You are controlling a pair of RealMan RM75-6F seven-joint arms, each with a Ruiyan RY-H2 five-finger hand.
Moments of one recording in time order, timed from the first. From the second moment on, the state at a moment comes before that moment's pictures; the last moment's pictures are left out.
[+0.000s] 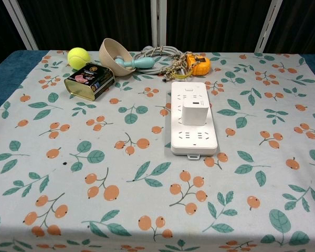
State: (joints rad) left arm -0.05 -1.31 -0.04 -1.58 1.45 1.57 0.21; right arm 0.08 -1.15 0.01 -1.64 -1.60 1.50 0.00
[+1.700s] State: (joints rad) left arm -0.77 -1.60 -0.09 -1.56 1.72 0.79 0.26; right arm 0.75 -1.27 0.19 -1.82 -1.10 0.79 -0.41
